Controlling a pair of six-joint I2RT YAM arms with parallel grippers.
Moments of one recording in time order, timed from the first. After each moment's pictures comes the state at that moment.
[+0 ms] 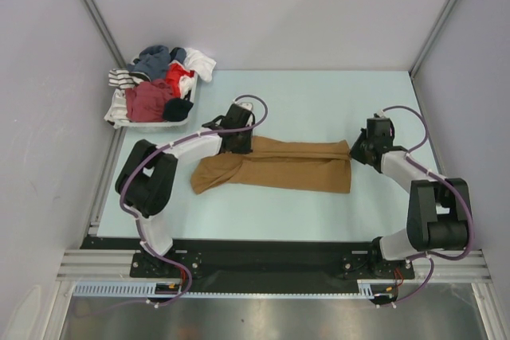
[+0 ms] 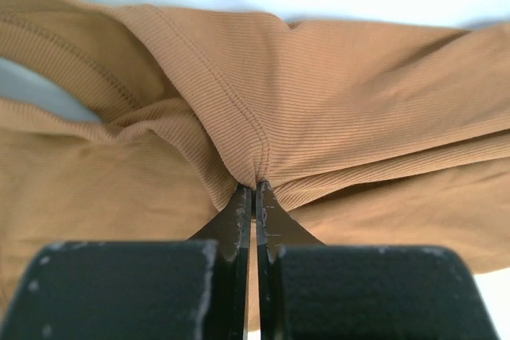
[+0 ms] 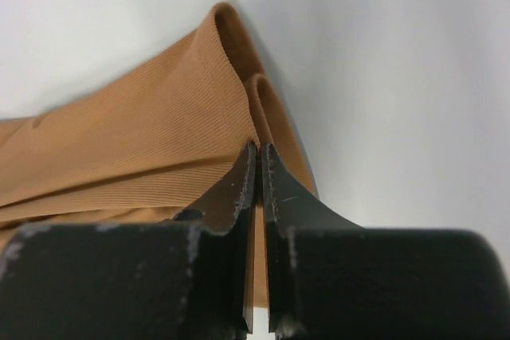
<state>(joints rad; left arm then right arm) -0.56 1.84 1.21 -0.31 -0.07 -0.40 0.05 1.46 0.77 -0.12 0.02 0.53</state>
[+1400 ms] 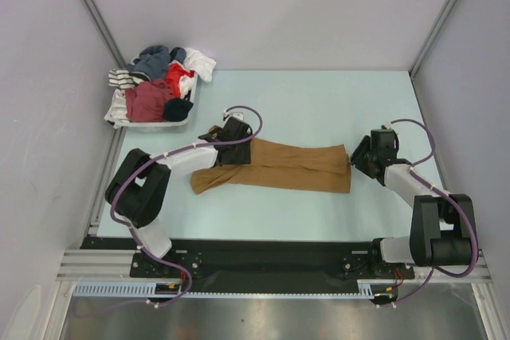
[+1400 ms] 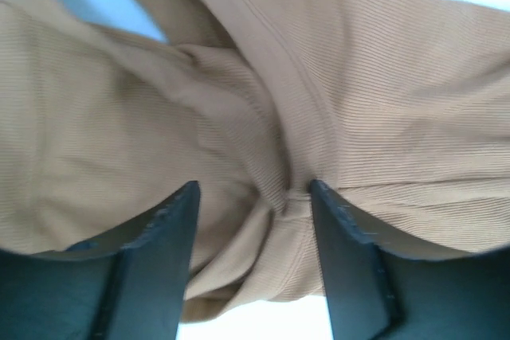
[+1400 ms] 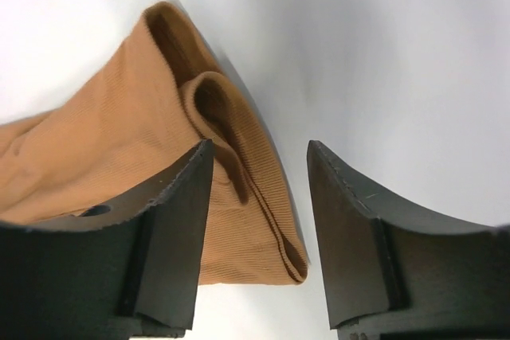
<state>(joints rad) -0.60 1.73 1.04 -0.28 -0.22 -0.50 0.03 1.35 0.63 -0.12 0.05 0.60</state>
